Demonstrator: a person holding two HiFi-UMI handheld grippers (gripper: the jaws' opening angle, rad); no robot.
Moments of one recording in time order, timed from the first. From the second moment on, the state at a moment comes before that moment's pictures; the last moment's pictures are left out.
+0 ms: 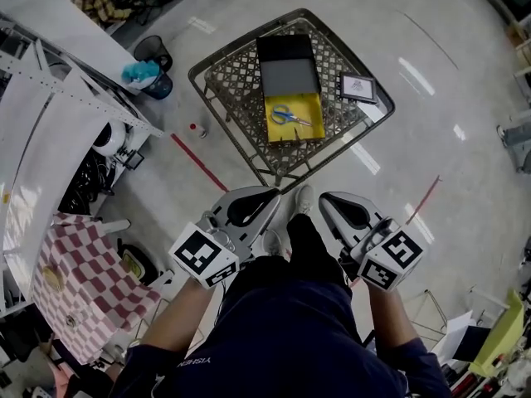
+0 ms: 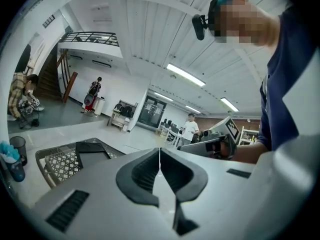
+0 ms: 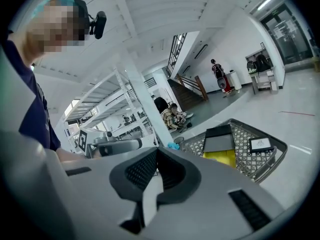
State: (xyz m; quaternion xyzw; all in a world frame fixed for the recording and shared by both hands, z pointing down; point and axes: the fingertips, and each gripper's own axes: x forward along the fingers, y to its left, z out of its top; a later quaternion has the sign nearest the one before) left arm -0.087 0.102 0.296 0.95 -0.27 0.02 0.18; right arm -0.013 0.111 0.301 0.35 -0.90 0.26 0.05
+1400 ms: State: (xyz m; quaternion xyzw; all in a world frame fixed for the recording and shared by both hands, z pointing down) left arm 0.013 -0.133 0.535 0.92 -0.20 0.29 0.18; right arm 0.080 -0.096 0.439 0.30 -0.88 0.35 0.11
